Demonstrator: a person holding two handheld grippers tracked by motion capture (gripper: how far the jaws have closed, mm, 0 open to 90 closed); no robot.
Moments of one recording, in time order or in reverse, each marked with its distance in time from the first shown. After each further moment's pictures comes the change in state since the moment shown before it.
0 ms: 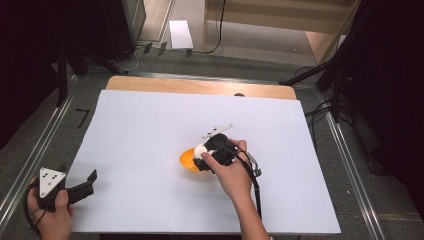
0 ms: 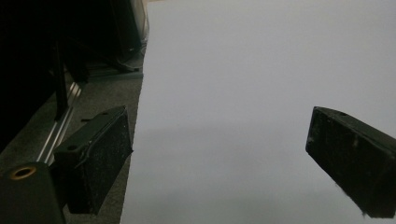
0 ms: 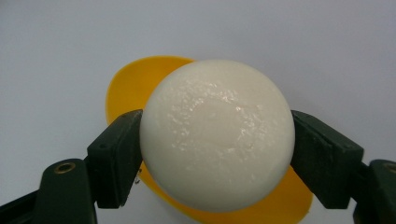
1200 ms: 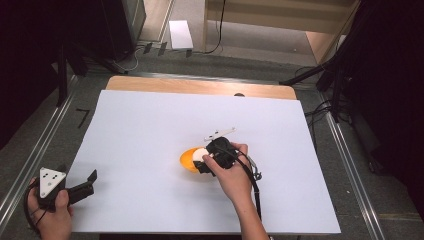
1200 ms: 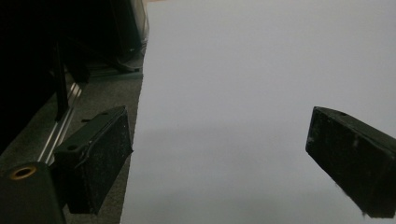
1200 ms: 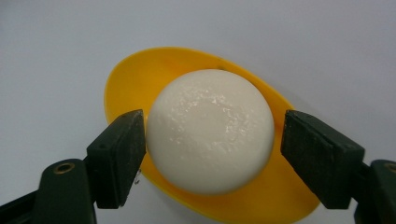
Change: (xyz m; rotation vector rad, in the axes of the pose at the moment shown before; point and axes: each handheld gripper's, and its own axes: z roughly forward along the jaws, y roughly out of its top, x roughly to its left) left arm 0.000 0.000 0.000 0.000 0.000 0.003; right arm -0.001 -0.010 0.002 -0.017 0.013 0.034
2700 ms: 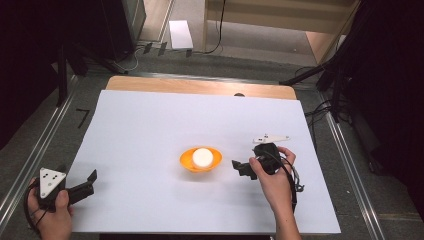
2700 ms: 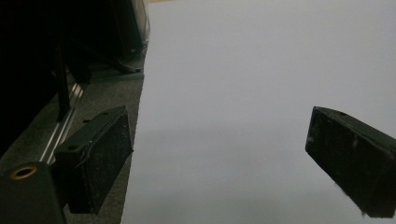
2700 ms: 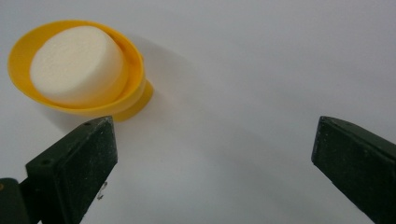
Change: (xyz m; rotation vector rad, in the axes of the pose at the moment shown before) left arm -0.001 0.000 0.000 -0.004 0.006 0.000; right arm -0.072 -0.062 -0.063 -0.120 -0.102 0.142
